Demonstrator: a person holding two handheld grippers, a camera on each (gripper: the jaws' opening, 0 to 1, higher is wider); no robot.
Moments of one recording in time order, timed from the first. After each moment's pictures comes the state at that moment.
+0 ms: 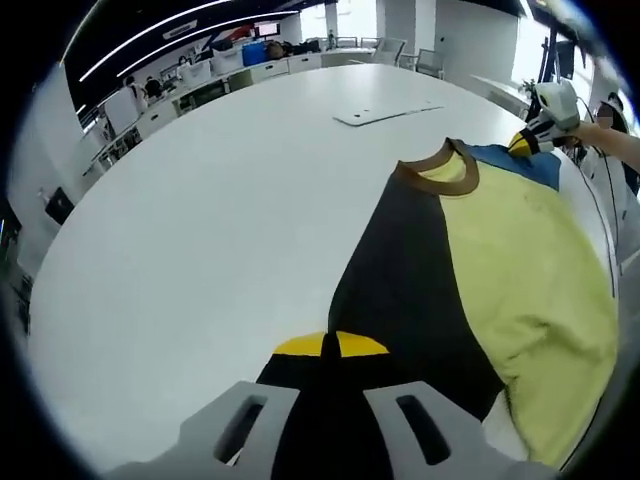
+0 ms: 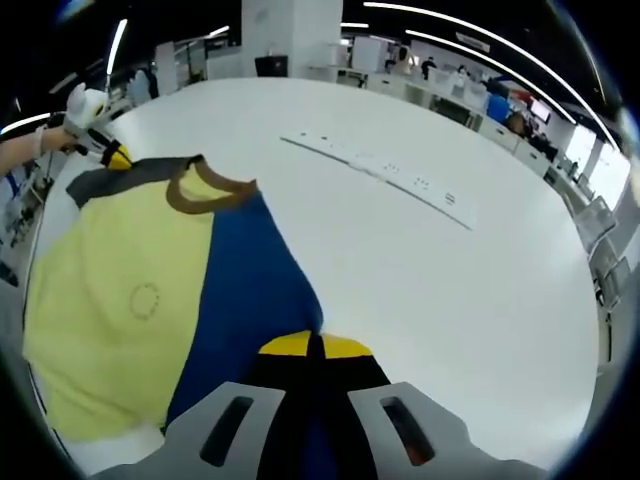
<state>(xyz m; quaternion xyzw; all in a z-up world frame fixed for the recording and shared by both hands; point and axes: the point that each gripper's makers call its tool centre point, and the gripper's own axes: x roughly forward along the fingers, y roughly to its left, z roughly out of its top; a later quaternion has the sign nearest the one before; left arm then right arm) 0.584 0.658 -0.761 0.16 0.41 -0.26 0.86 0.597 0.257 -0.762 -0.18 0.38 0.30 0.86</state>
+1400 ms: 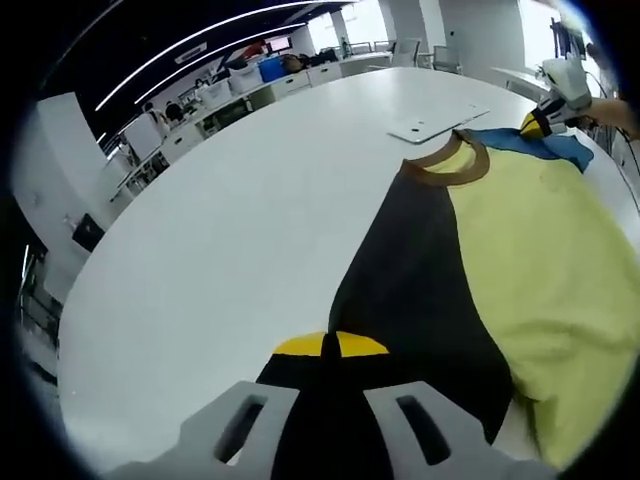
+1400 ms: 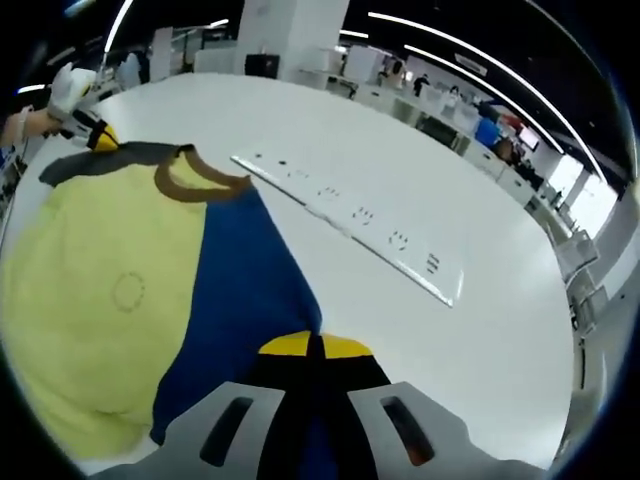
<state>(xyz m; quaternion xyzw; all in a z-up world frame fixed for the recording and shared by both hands) 0.671 0.677 -0.758 0.22 0.37 -0.21 0.88 0.701 0.262 -0.762 -0.24 0.34 0.26 0.87</state>
